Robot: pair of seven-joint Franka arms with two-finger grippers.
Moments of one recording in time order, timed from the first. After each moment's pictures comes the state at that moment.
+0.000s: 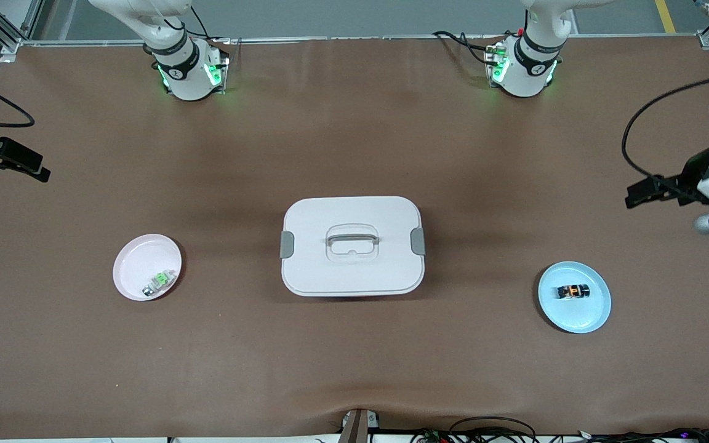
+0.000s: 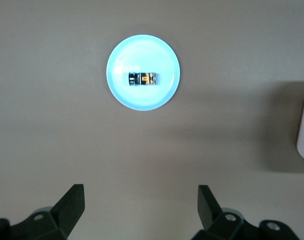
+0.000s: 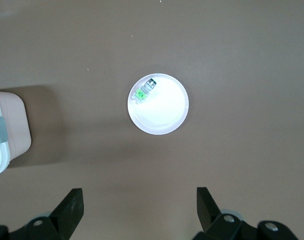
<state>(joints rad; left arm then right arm) 0.09 0.19 -0.10 -1.53 0.02 1.66 -0.06 -0.11 0.06 0.06 -1.48 0.02 1.52 0.03</state>
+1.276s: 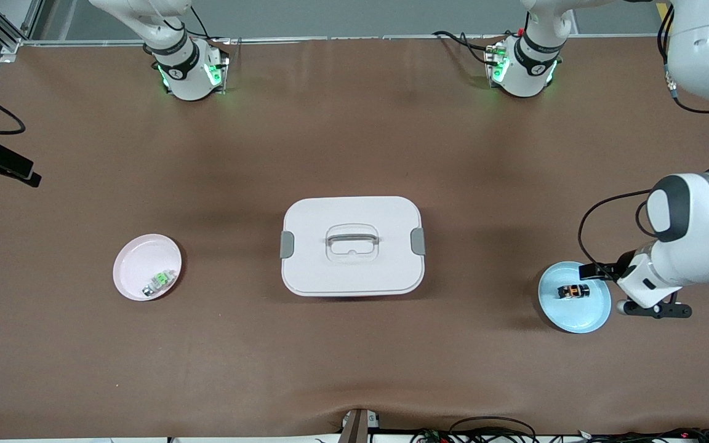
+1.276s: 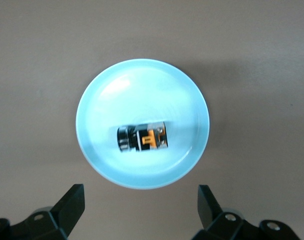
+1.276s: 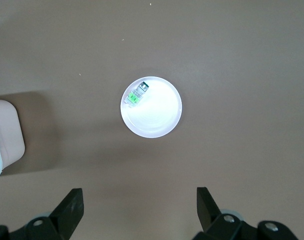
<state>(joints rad) 0.11 0.58 -0.10 -1.56 0.05 2.08 0.08 -0.12 0.07 0.04 -1.48 0.02 1.54 0.03</state>
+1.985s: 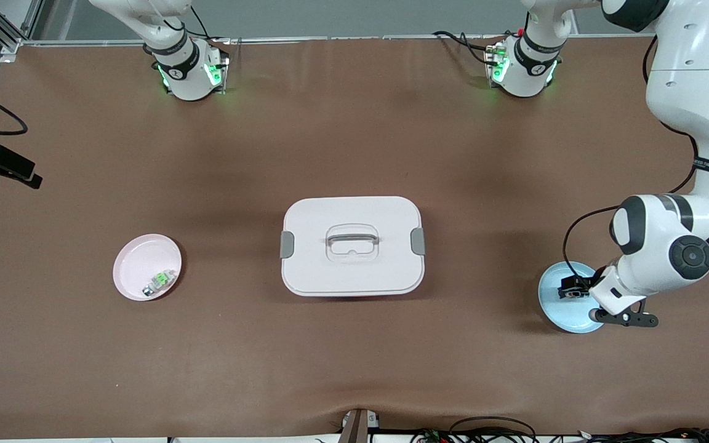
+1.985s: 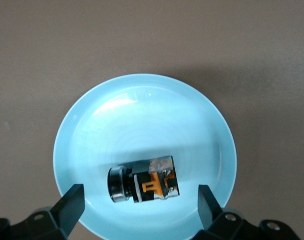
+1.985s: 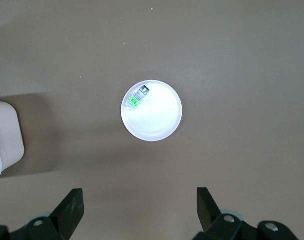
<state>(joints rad) 0.11 0.68 -0.10 -1.60 0.11 2.29 0.08 -0.12 0.07 0.05 -1.48 0.01 1.55 0.03</state>
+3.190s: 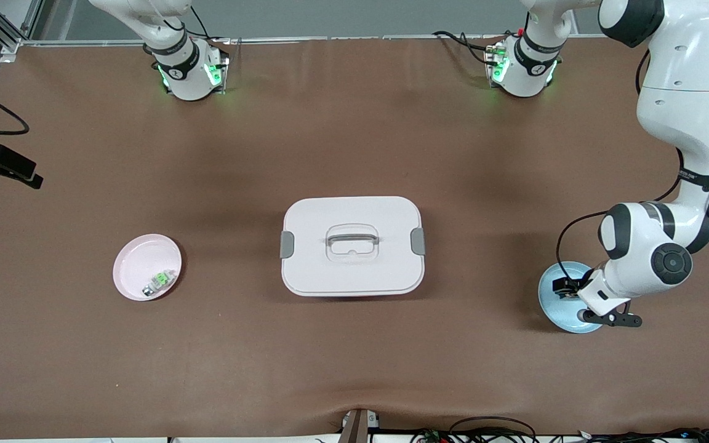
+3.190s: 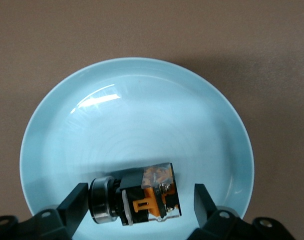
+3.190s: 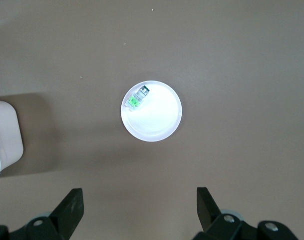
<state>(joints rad) 0.11 0.74 -0.10 -1.60 0.11 2.32 0.08 -0.12 0.06 0.06 -1.48 0.00 1.55 0.03</state>
